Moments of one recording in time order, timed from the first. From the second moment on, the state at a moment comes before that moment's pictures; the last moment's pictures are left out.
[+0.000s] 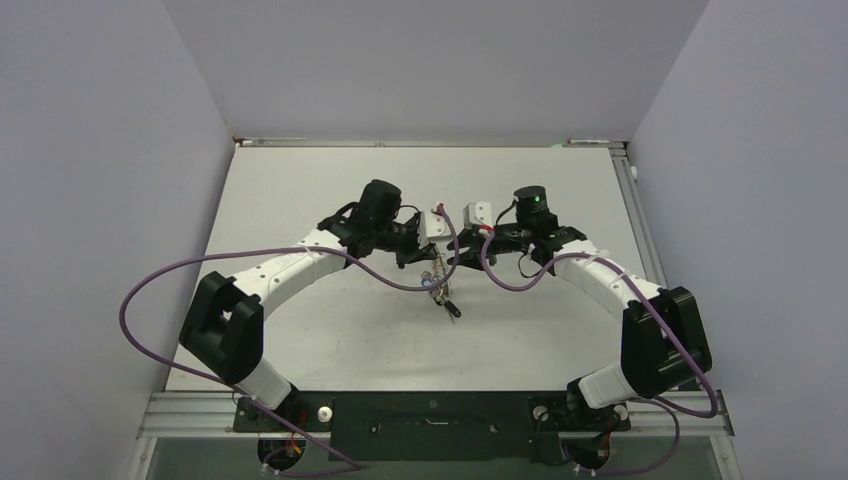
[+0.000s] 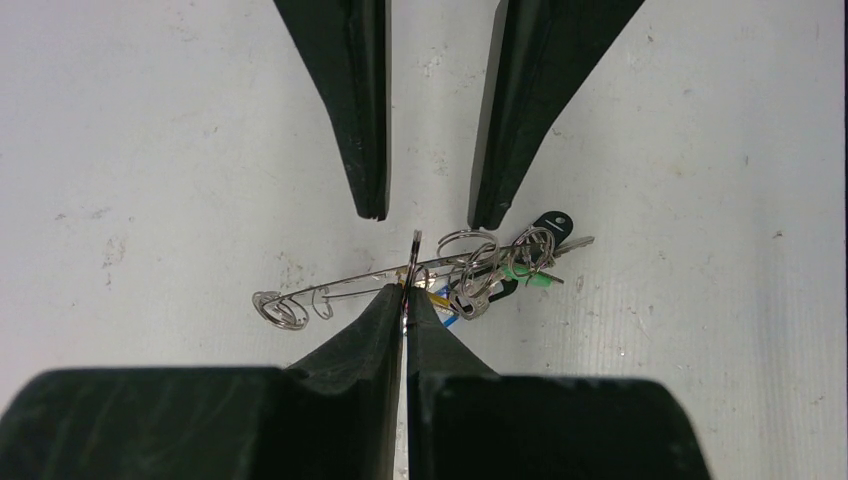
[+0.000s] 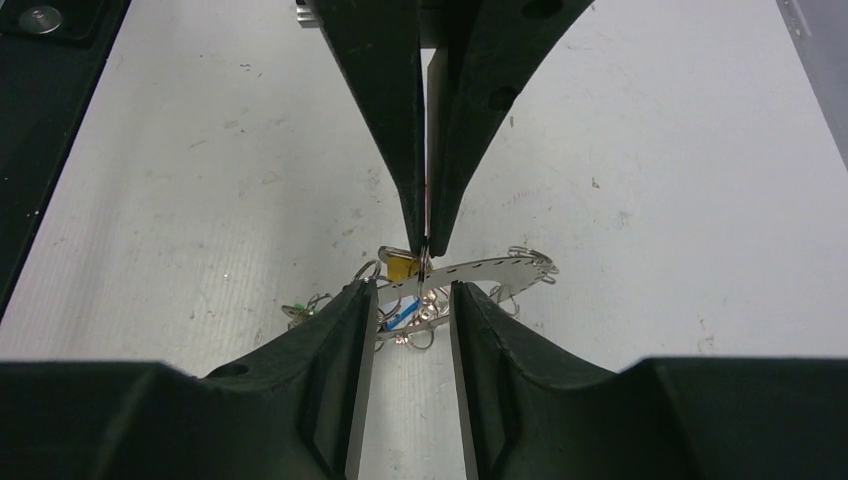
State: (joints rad) left arm -0.63 1.58 1.18 -0.31 0.63 0.61; right arm 0.38 1.46 0.95 -0.13 -1.09 -0.76
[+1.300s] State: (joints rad) left arm -0.61 1.59 1.18 -0.30 0.68 0.52; right arm 0.44 1.52 0.91 0.04 -1.02 -0.65
